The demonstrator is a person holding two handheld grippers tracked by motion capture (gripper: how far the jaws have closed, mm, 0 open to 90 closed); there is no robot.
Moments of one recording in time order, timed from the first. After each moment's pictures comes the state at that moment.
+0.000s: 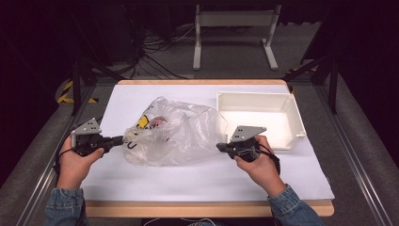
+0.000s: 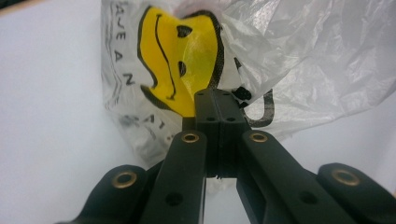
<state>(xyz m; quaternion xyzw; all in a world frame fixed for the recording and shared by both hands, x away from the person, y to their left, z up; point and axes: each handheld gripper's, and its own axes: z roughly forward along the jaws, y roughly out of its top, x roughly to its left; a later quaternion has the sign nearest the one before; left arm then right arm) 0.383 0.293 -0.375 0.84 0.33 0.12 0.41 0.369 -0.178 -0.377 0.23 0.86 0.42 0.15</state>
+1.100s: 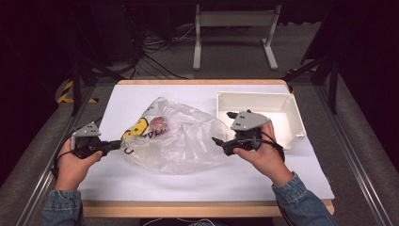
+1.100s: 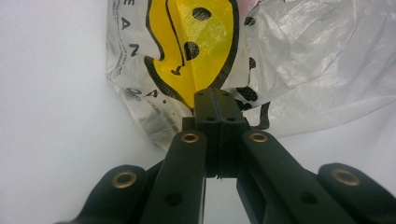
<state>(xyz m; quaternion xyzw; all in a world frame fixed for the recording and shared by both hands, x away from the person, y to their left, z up) 0.381 0.302 -0.384 0.84 0.35 0.11 0.40 0.386 -0.170 -0.334 0.17 0.84 0.44 0.27</state>
